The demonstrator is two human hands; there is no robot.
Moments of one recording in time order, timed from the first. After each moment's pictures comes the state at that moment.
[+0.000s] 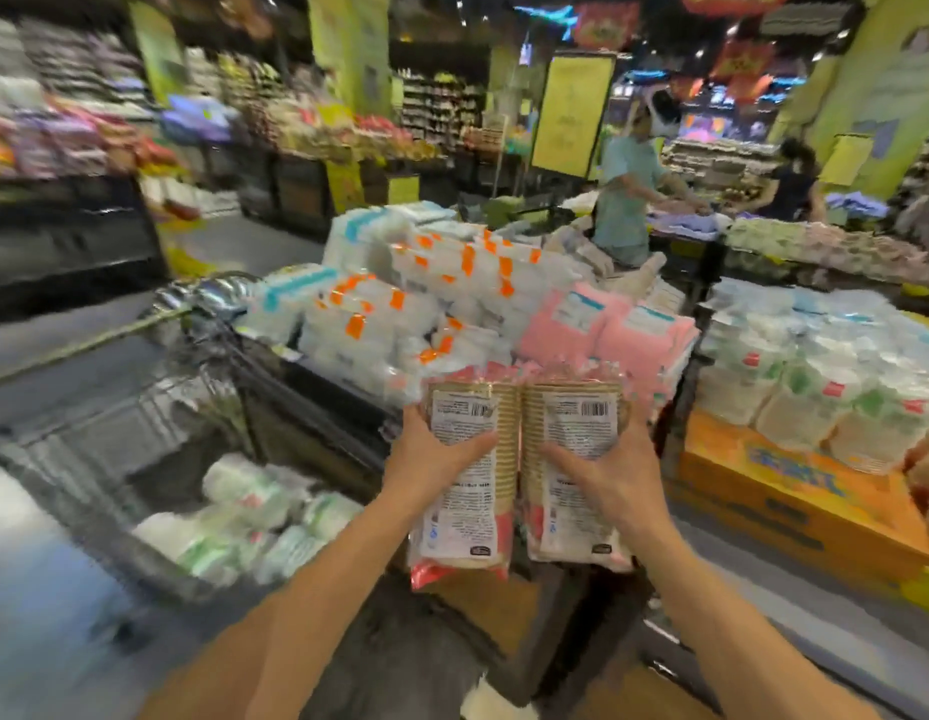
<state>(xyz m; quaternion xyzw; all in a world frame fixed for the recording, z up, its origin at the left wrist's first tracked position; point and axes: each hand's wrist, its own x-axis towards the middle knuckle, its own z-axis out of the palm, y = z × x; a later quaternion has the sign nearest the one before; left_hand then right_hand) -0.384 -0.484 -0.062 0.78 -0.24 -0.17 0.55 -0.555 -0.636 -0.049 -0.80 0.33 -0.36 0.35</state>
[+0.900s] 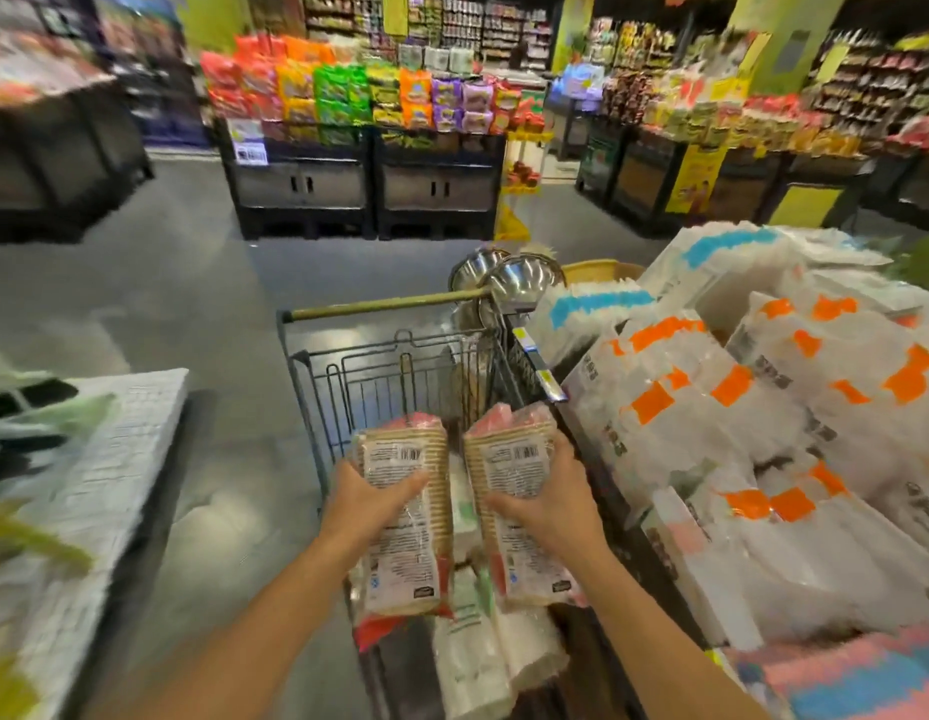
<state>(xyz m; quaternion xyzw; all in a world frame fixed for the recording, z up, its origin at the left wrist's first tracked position) -0.082 -0.320 -0.174 0.78 0.21 -0.05 0.58 -0.086 -0.564 -0.151 -0.92 0.07 -0.01 0.38</state>
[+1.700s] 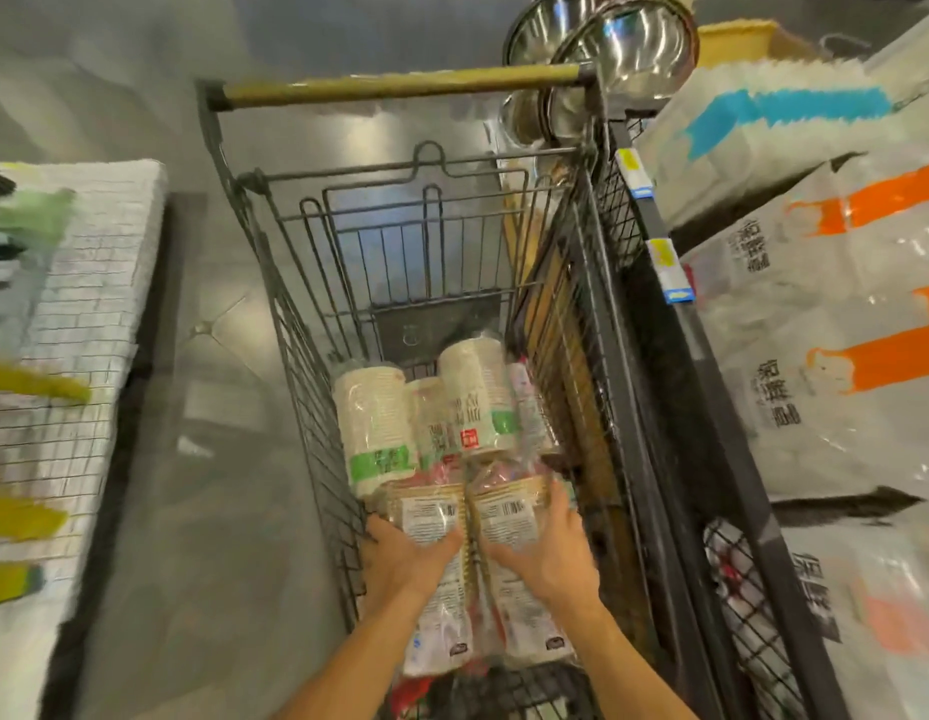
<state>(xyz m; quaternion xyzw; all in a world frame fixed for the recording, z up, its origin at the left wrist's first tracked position) -0.066 -0.366 -0.404 0.74 0.45 -0.27 0.42 -0.038 -0.542 -0.384 -0.90 0.17 0.30 0.25</state>
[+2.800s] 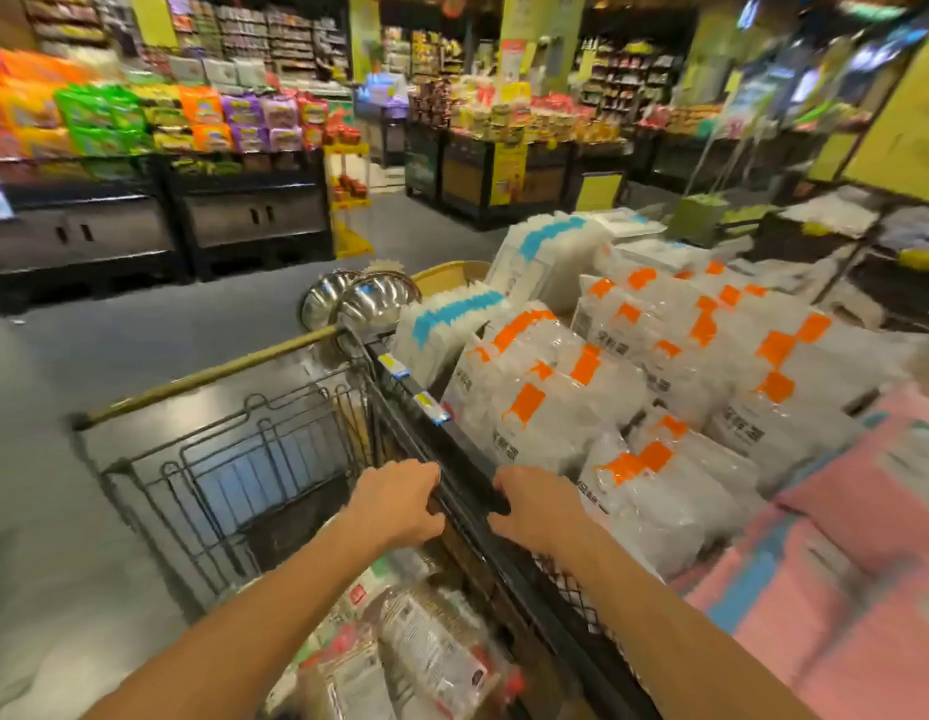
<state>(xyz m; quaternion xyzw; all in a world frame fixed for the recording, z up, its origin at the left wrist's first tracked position) 0.006 -0.448 -0.109 0.94 -0.33 -0.09 0.03 -0.068 -0.634 -0.114 -0.99 0.07 0.08 0.09</state>
